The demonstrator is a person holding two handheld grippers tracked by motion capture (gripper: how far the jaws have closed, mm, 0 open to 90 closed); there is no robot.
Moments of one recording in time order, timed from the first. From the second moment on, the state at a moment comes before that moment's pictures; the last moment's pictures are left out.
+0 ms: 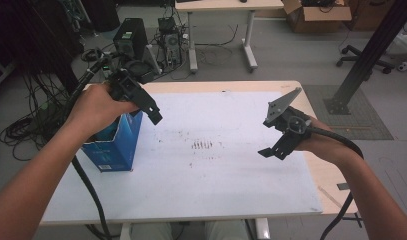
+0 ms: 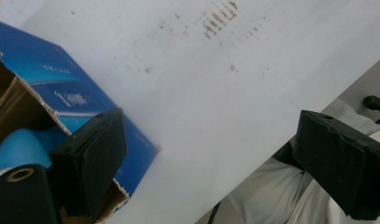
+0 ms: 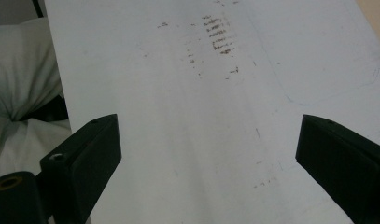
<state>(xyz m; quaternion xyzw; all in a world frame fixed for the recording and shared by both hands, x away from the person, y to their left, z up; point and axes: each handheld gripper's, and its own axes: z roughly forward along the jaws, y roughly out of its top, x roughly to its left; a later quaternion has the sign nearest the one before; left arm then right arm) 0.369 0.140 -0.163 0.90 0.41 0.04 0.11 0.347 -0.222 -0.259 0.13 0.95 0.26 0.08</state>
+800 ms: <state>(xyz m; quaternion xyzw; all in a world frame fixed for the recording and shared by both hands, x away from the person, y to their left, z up) 0.371 0.115 -0.176 0.95 0.30 0.05 0.10 0.369 -0.213 -0.245 0.12 0.96 0.26 0.06</state>
